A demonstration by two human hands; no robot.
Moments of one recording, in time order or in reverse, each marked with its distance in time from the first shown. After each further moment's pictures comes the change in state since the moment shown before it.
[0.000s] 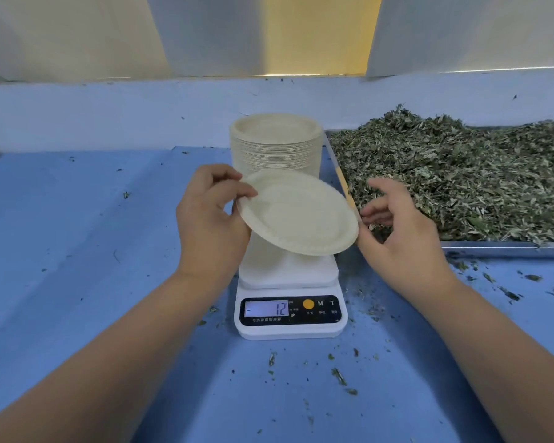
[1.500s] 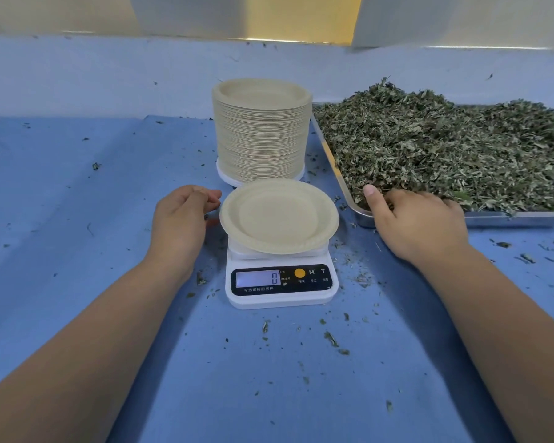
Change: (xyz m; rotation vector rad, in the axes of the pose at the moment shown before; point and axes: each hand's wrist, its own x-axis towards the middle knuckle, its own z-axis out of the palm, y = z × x) left_hand -0.016 -0.041 -0.011 -0.404 -0.140 -0.777; right_hand 0.001 0.021 -0.019 -0.825 -0.232 0.316
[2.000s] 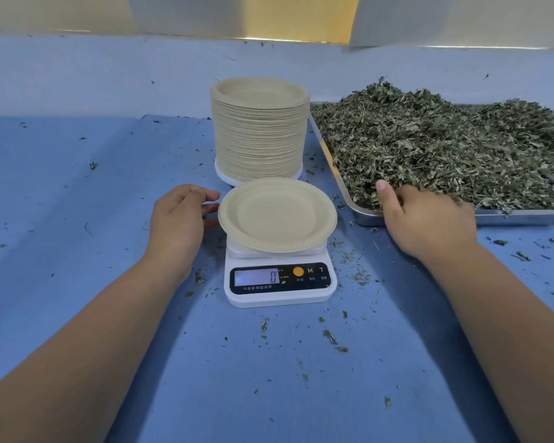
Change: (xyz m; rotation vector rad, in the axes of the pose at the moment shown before) left_hand 0.000 0.000 -0.001 -0.021 0.004 -0.026; right_hand 0.005 0.015 0.003 -0.061 0.101 -0.003
